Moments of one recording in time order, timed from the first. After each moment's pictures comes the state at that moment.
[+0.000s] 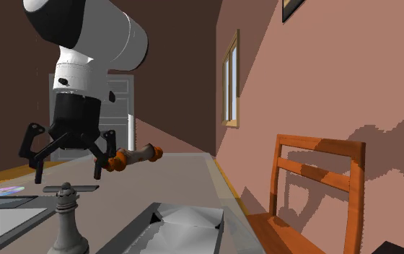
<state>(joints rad) 0.29 0.45 0.33 -1.76 -0.01 2.20 0.39</state>
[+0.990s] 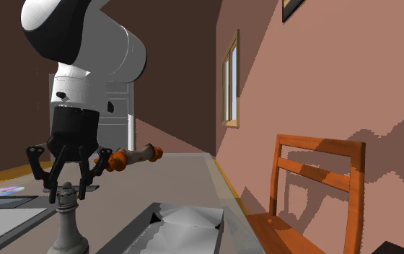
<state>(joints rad) 0.29 0.49 0.32 -1.77 -0.03 2.25 0.40</state>
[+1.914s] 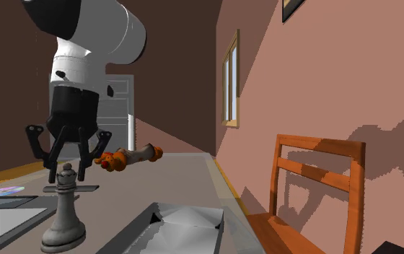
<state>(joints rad) 0.29 0.44 0.33 -1.74 -0.01 2.17 0.40</state>
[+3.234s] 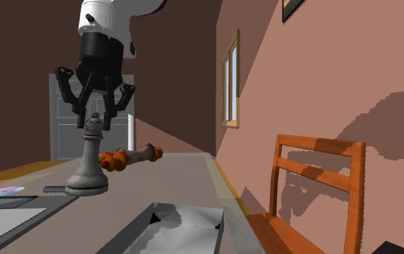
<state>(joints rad) 0.22 0.21 0.34 -1.80 0.07 2.00 0.32</state>
